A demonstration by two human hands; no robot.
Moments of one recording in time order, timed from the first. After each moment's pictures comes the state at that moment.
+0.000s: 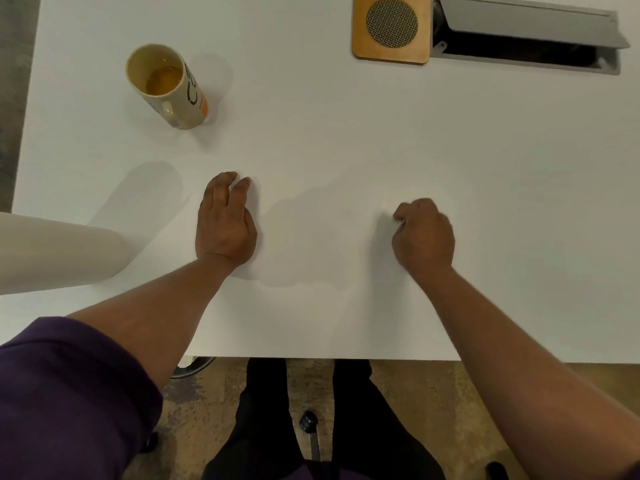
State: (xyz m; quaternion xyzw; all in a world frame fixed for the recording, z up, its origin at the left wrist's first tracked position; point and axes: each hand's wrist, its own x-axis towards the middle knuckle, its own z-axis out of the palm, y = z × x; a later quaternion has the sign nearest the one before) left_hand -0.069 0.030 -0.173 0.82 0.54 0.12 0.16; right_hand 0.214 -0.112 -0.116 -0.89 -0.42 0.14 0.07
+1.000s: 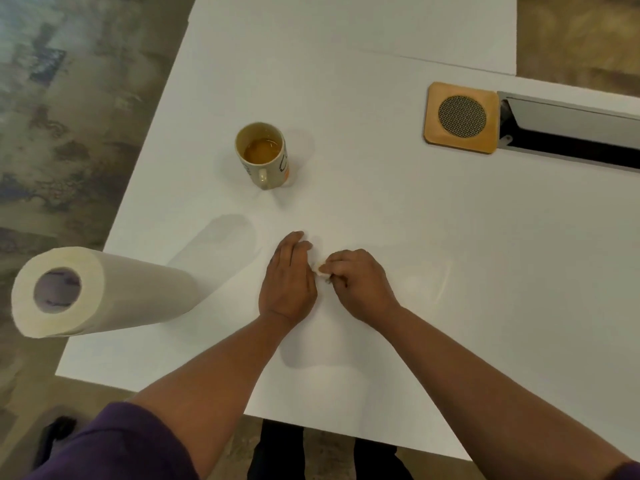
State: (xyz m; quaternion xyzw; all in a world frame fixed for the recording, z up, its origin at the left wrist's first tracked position) left_hand -0.072 0.031 -0.166 0.78 0.54 0.18 0.23; right_hand 0.088 -0.008 -0.139 -0.65 -0.66 0.28 0.27
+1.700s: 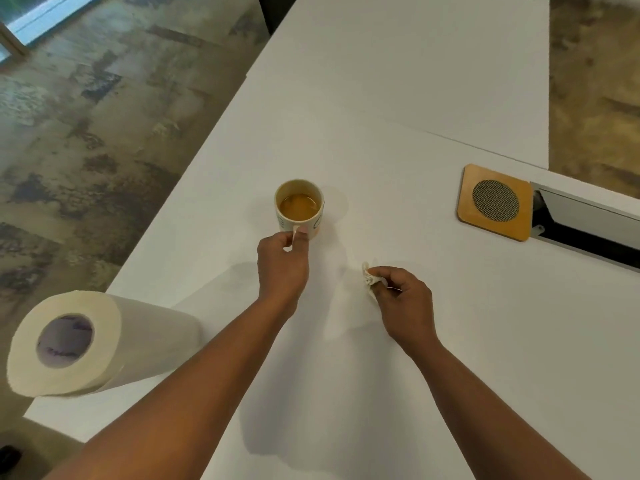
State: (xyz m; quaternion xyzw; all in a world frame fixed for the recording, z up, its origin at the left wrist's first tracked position) left_hand -0.062 0.146 -0.091 0.36 0.71 0.36 0.49; right_hand 0.118 0.066 -0.132 -0.72 -0.42 0.36 0.41
